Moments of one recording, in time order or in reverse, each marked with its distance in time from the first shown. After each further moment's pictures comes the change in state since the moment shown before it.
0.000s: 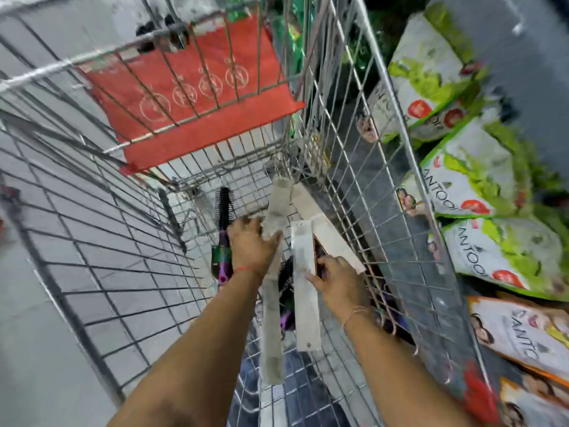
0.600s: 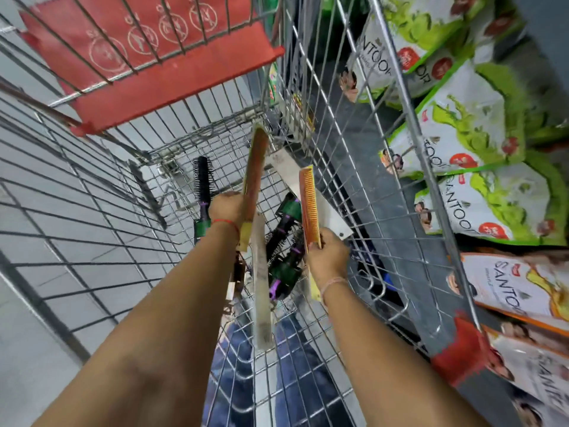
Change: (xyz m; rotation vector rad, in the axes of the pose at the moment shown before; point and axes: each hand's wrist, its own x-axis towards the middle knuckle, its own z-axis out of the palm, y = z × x) left_hand 0.026 -0.006 -0.002 -0.439 -0.134 -0.371; right_hand -0.008 -0.007 0.023 0.402 0.237 0.303
